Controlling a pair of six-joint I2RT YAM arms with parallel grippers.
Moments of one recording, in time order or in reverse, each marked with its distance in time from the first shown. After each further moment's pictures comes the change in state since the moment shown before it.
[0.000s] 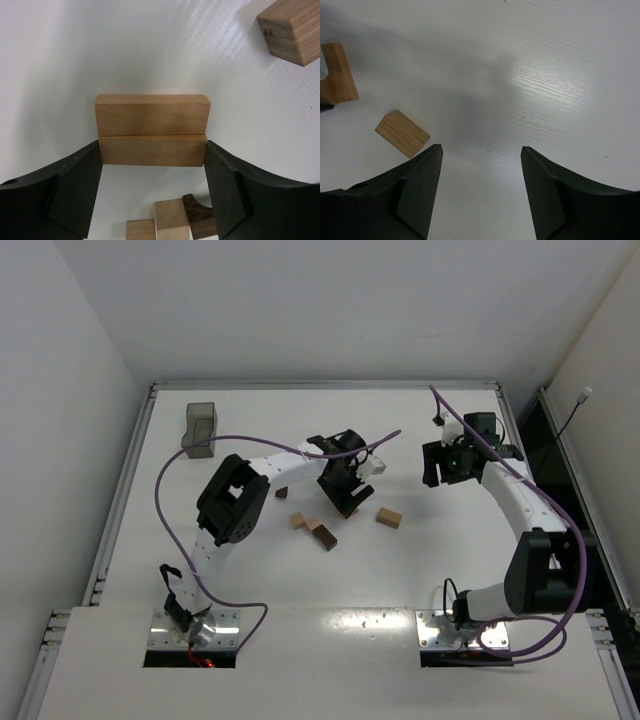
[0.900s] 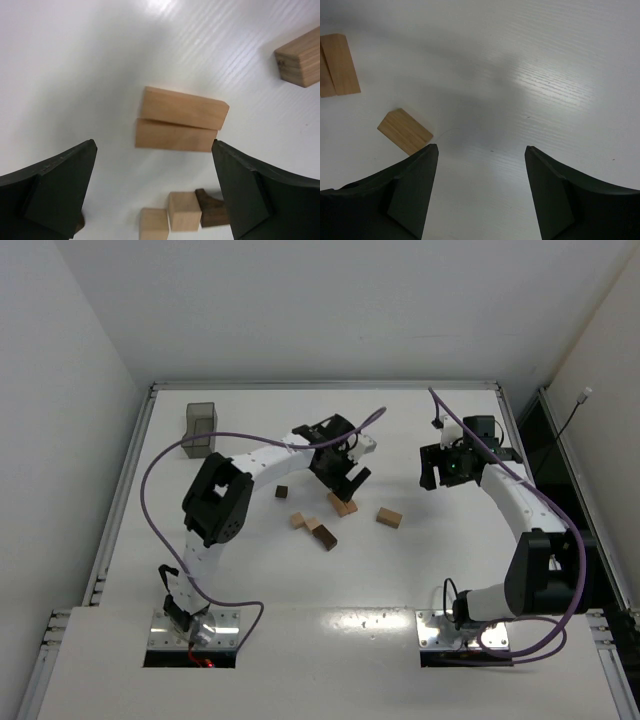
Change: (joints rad) left arm 0.049 -0.057 -0.017 0.056 -0.037 -0.079; right arm 0.001 -0.005 -0.022 0.020 -0.015 0.000
